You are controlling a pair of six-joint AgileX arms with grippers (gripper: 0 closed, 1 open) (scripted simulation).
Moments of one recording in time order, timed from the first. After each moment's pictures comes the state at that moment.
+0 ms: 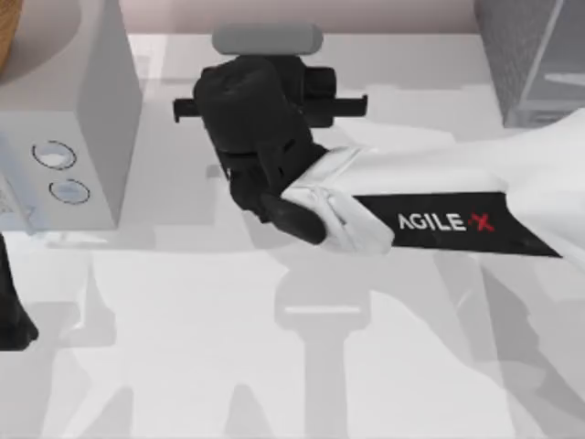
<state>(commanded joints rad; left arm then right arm) 0.00 0.00 0.00 0.00 0.00 0.00 0.85 2.19 1.49 0.39 0.85 0.25</state>
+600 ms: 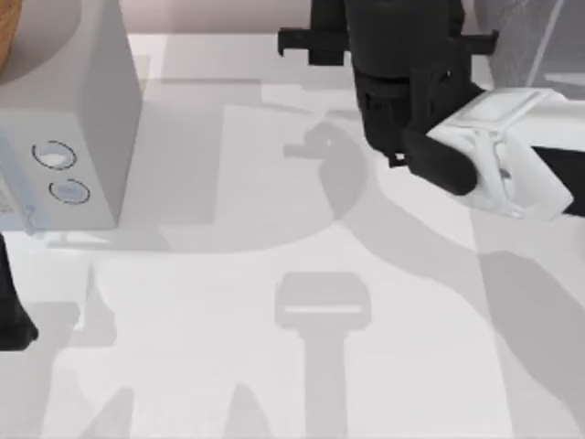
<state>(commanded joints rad) 0.00 0.00 0.00 0.00 0.00 0.00 0.70 1.82 1.25 0.33 0.71 0.21</state>
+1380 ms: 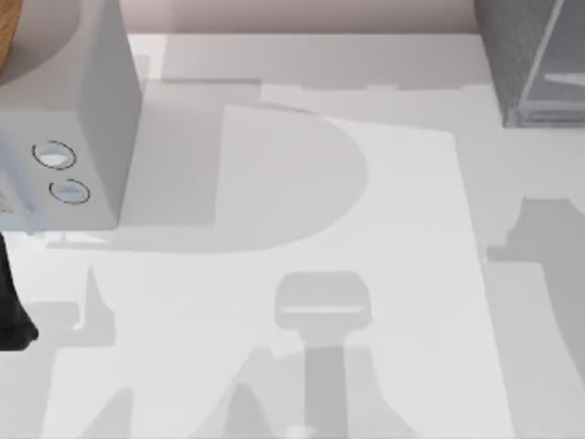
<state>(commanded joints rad) 0.00 0.00 0.00 0.00 0.00 0.00 0.25 0.60 0.45 0.13 0.24 0.07</state>
